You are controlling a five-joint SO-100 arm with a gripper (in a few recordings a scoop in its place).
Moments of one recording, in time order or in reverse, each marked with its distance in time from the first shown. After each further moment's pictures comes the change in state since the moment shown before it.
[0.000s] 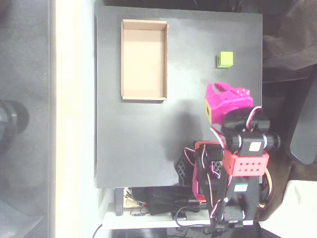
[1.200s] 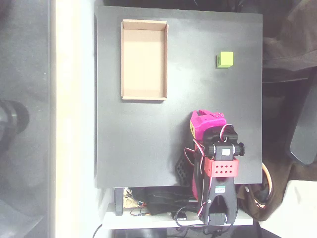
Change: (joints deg) arm -0.1 41.0 55.4 -2.6 0.4
